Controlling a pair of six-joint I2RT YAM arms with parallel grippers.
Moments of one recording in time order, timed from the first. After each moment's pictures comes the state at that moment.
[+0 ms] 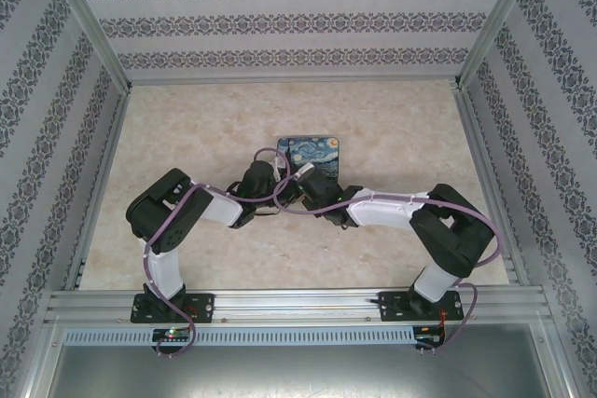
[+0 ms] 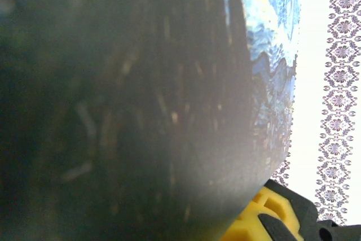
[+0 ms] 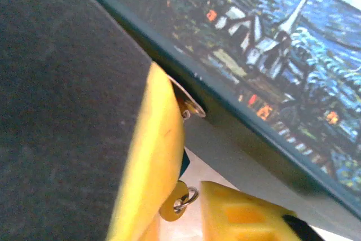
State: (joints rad) left arm -0.62 1.87 0.70 0.74 0.40 -1.24; right arm 0.83 1.67 0.84 -0.16 0.37 0.06
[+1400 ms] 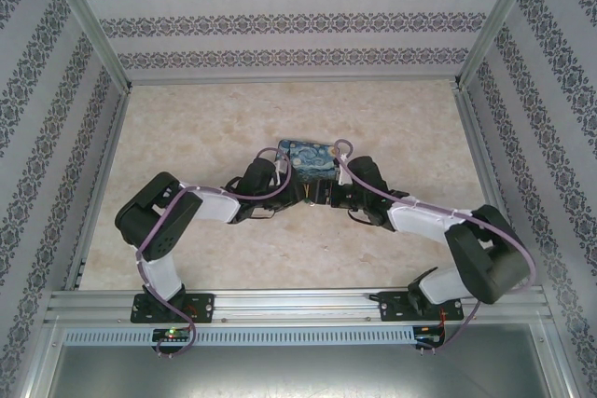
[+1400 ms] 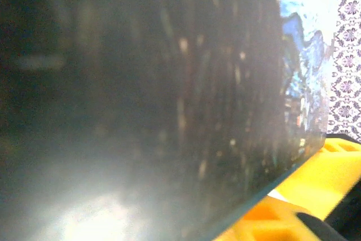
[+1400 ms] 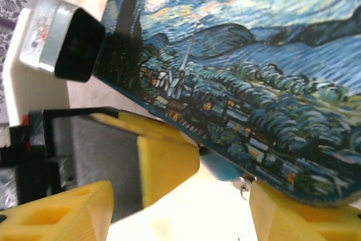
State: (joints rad) left arm -0.61 1.79 0.74 0.39 0.41 -0.98; right arm 0.54 1.45 0.57 0.21 -0.39 0.71
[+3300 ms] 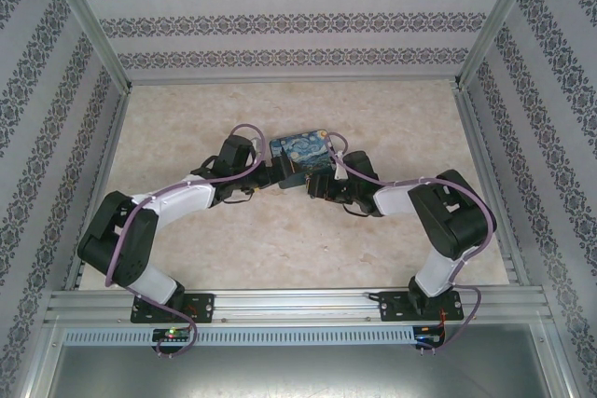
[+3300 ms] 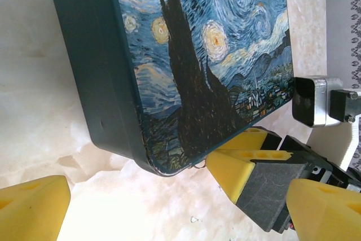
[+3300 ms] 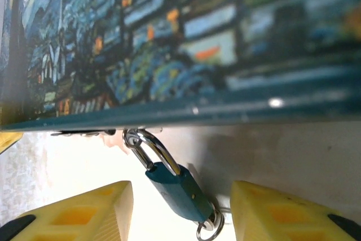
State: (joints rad) left arm -0.46 1.55 0.84 -0.03 0.34 -0.81; right arm 0.47 1.73 0.65 0.36 -0.46 0.69
